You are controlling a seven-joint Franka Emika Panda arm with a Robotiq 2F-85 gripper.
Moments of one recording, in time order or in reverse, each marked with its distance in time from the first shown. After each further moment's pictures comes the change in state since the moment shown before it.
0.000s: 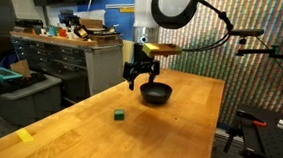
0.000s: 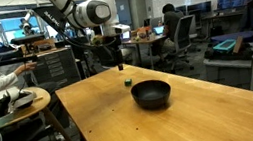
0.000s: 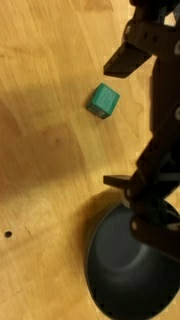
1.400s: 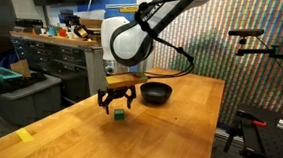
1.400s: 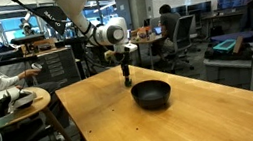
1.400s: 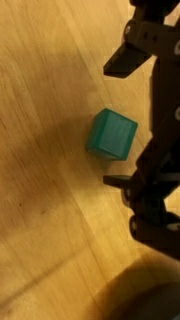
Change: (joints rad) arm 0.108 0.453 -0.049 0.474 0.019 -0.091 0.172
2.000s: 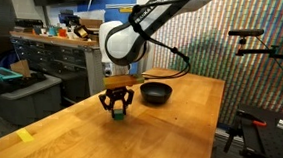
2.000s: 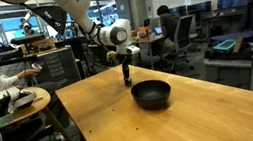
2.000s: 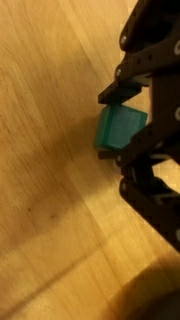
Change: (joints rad) arm -0.012 0.058 0.001 0.089 0.061 -0.095 -0.003
